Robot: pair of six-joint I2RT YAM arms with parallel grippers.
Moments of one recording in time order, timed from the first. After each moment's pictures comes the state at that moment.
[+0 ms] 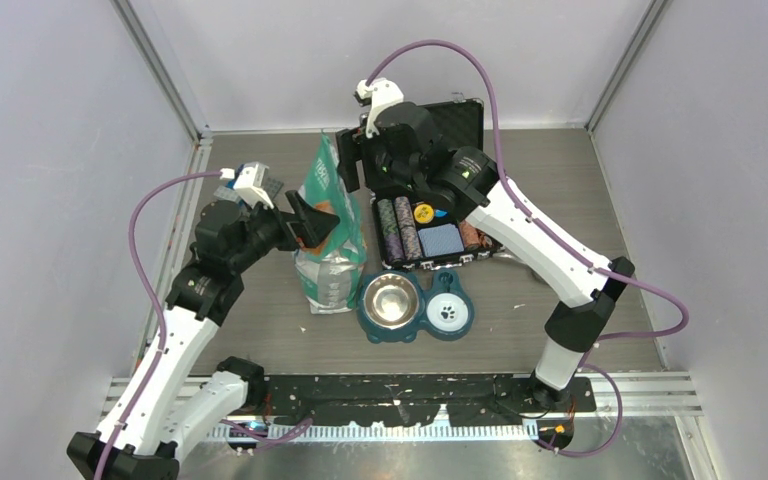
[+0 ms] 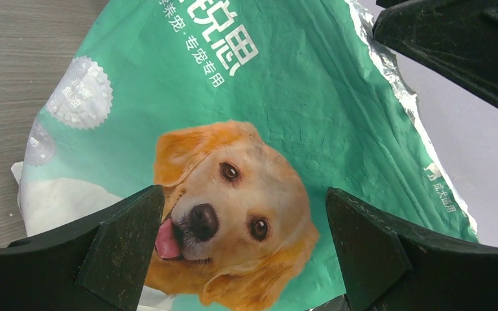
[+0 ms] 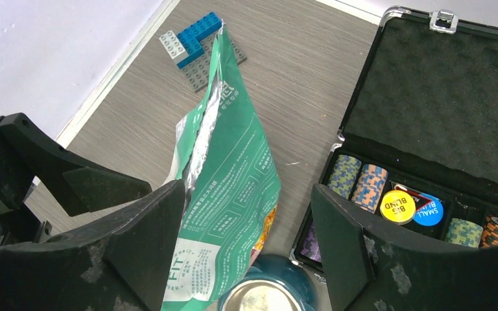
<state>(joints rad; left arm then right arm) -0.33 0.81 0.89 -0.30 0.28 -0.55 0.91 1.74 2.06 -0.71 0.24 0.27</state>
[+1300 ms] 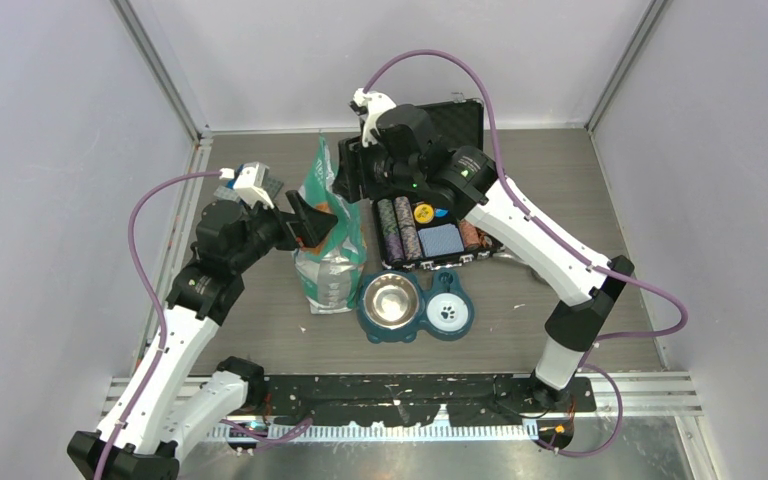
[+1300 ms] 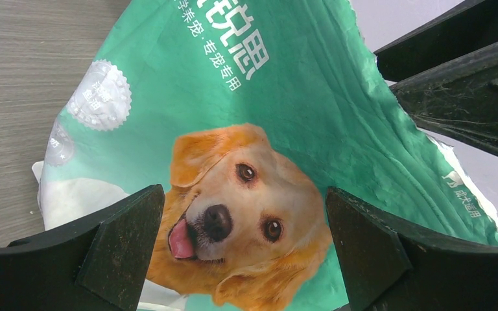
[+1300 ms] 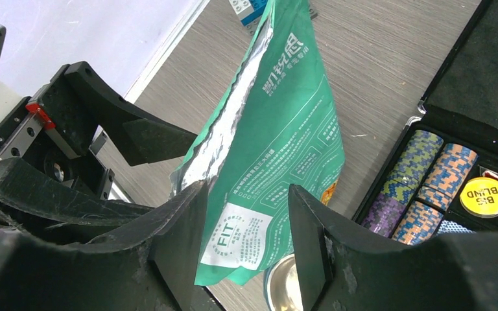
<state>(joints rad) -0.33 0.82 0.89 -0.30 0.25 -0.52 0.89 1.74 2.04 -0.75 0.01 0.37</state>
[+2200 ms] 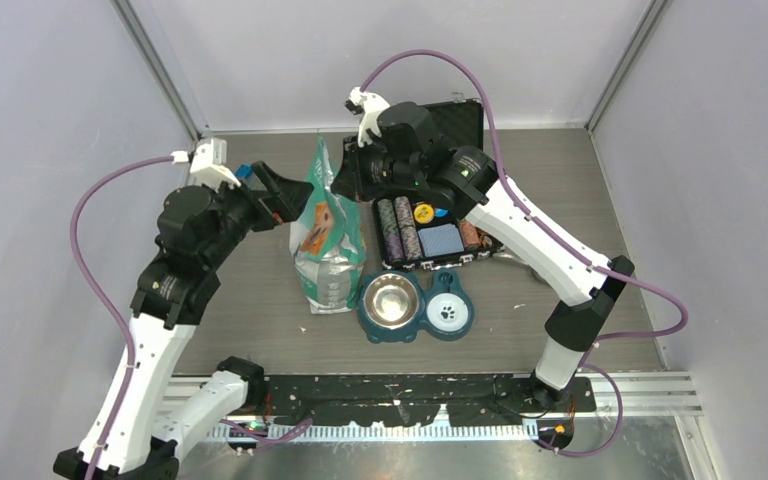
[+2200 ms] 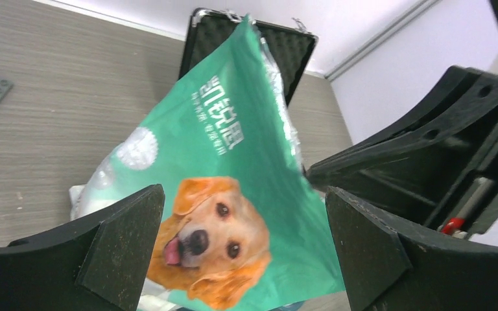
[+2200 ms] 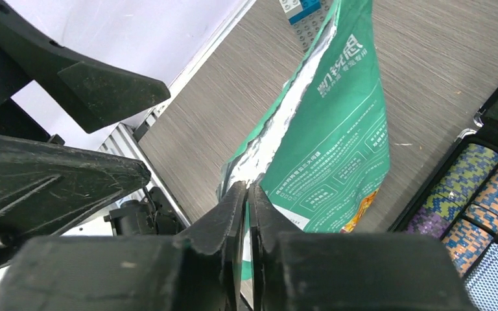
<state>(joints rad) -0.34 0.82 1.15 -0.49 0.04 -0.58 0.89 1.74 2.04 -0.72 -0.12 0.39</state>
